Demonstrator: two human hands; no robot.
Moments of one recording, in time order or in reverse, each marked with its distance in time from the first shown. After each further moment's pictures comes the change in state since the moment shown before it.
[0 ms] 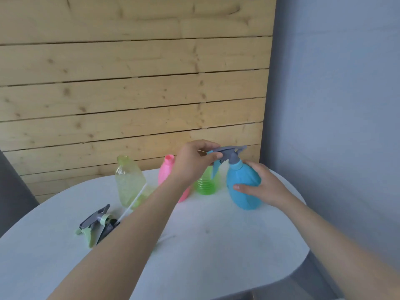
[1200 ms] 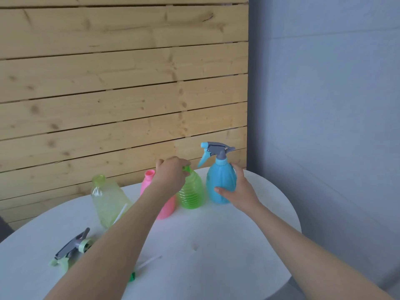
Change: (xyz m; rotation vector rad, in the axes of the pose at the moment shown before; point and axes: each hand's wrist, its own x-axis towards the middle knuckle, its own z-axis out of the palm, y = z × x) left_hand 0.050 -0.030 0.004 0.928 -0.084 -0.005; right_hand 0.038 0.030 0.025 -0.006 0.212 0.108
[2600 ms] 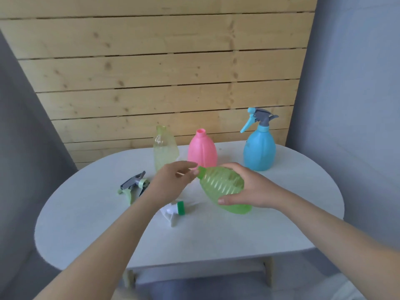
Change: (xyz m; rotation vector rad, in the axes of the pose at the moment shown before) left_hand -0.164 -0.089 -0.016 -0.692 -0.026 -0.196; right_hand -0.099 -0.077 0.041 -0.159 -0.582 -0.208
